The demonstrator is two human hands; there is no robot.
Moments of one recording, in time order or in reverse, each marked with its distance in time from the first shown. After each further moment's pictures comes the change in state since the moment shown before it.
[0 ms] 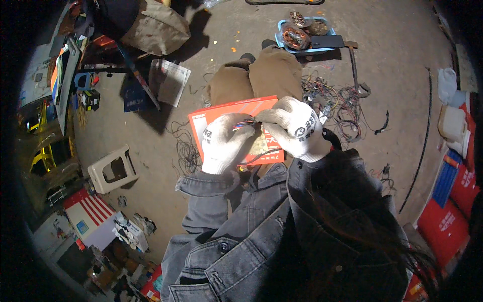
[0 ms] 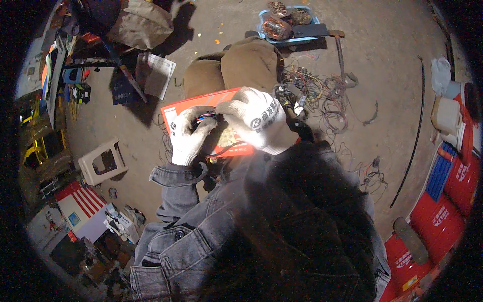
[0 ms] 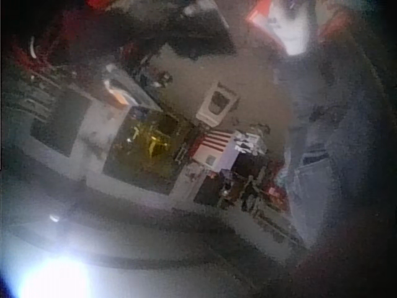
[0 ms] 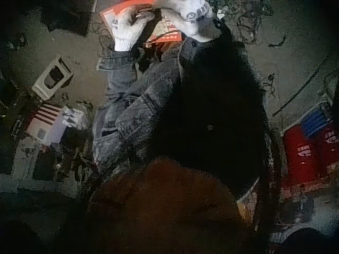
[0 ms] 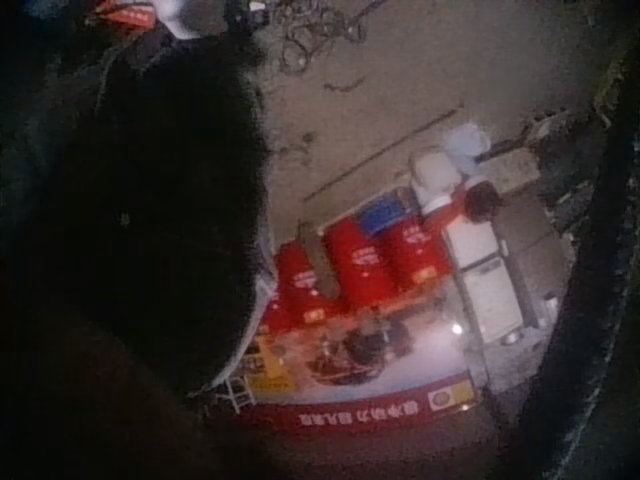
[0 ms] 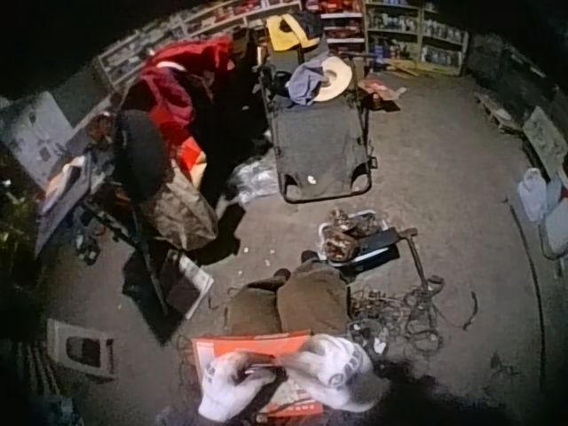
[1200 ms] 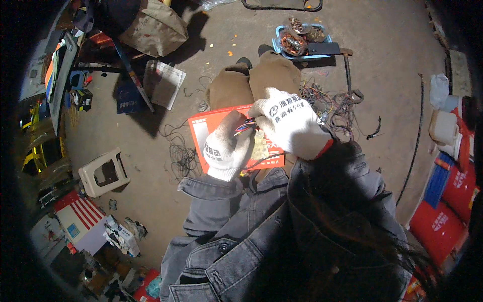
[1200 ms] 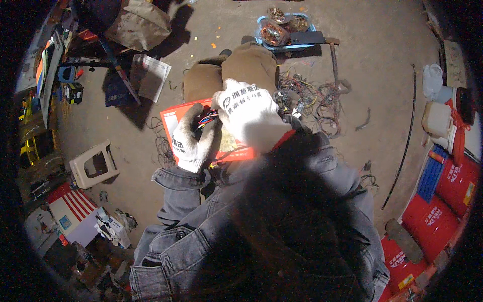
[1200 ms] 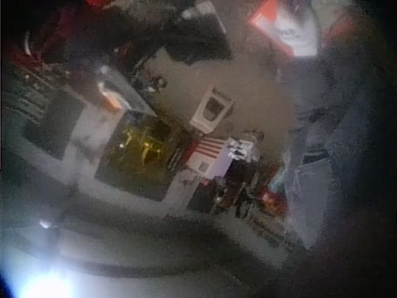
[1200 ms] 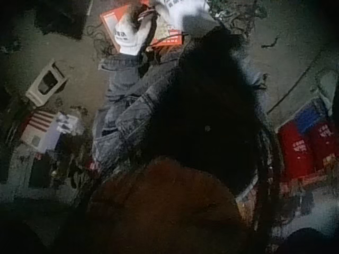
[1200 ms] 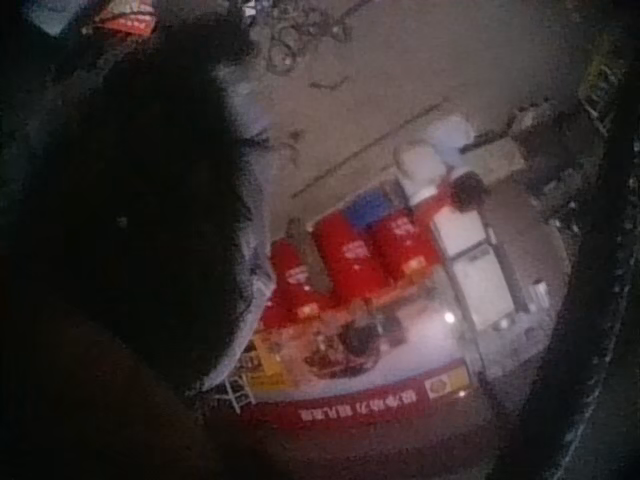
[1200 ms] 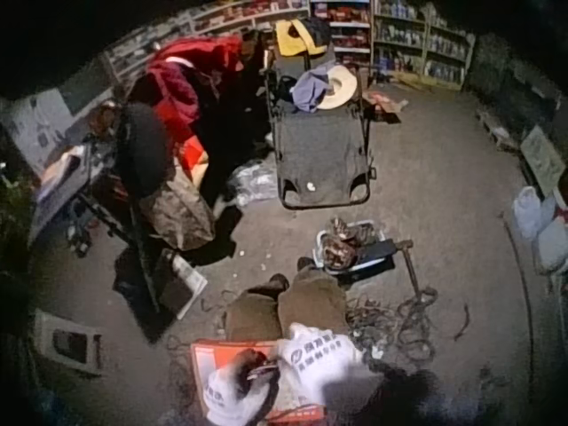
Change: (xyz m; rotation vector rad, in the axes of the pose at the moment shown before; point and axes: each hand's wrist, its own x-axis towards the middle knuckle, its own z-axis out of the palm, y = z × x) left_hand -0.009 -0.011 0.020 -0.069 0.269 0.080; right_hand 0.053 -0.025 -0.008 -0.232 -0.311 0.166
